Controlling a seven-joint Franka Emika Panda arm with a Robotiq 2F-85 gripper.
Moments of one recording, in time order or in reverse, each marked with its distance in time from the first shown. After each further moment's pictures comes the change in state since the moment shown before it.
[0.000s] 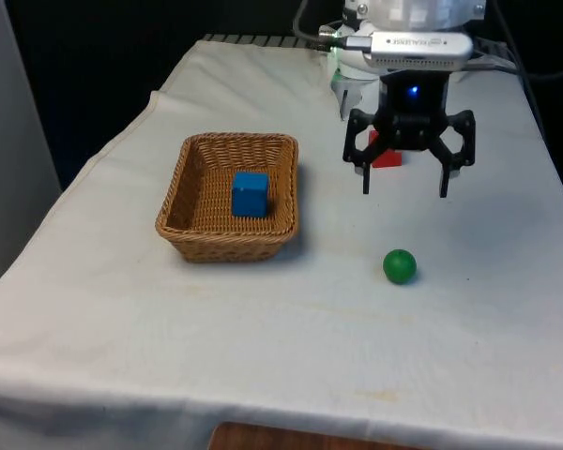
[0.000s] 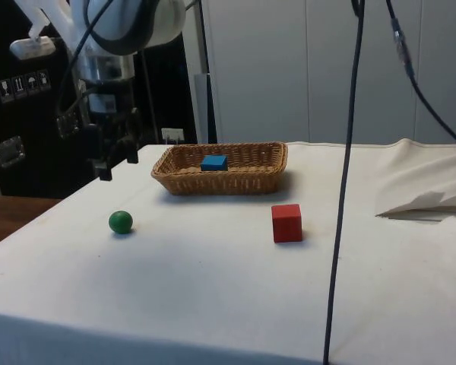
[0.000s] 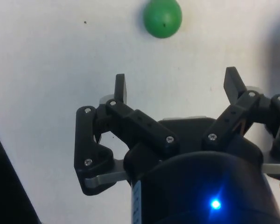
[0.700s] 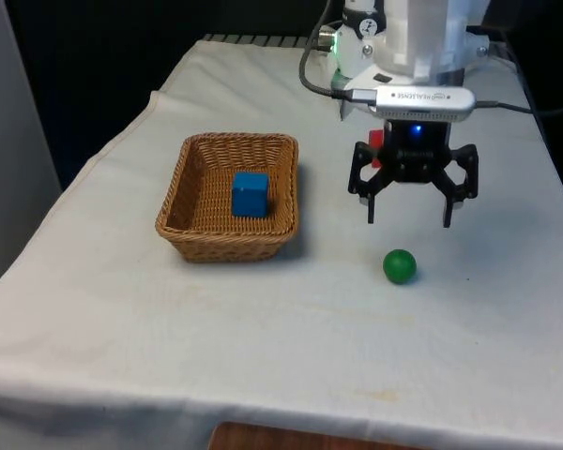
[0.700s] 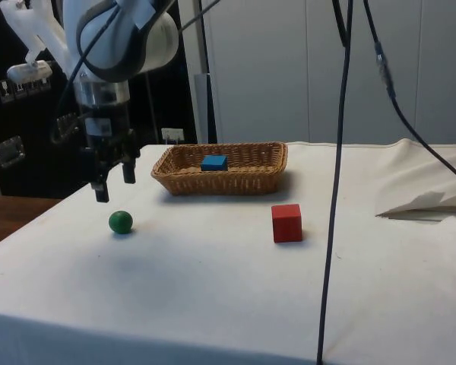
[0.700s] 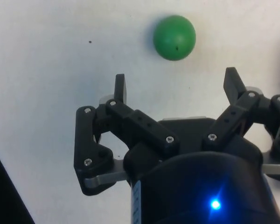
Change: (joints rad) arm -0.001 0.099 0.007 0.070 0.025 0.011 0.001
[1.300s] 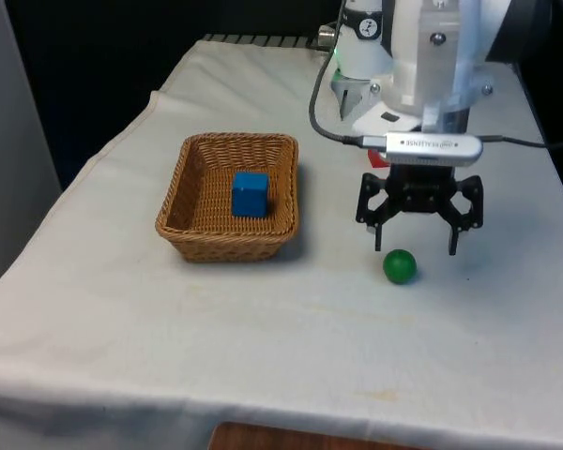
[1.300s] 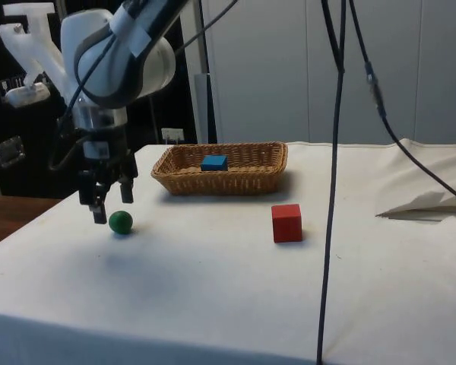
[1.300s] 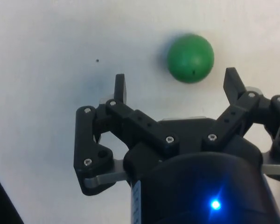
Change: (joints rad) arm -0.002 0.095 0.016 0.057 0.017 0.031 0.002
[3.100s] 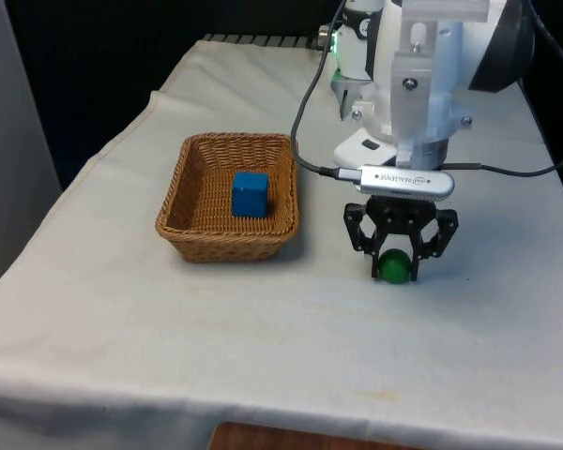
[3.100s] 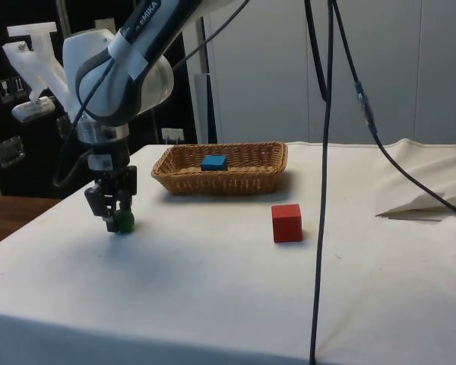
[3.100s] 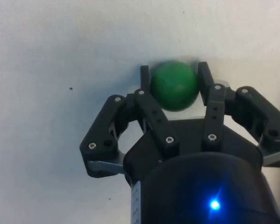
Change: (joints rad) arm -0.014 0.081 -0.021 0.070 -0.001 -0.007 -0.010
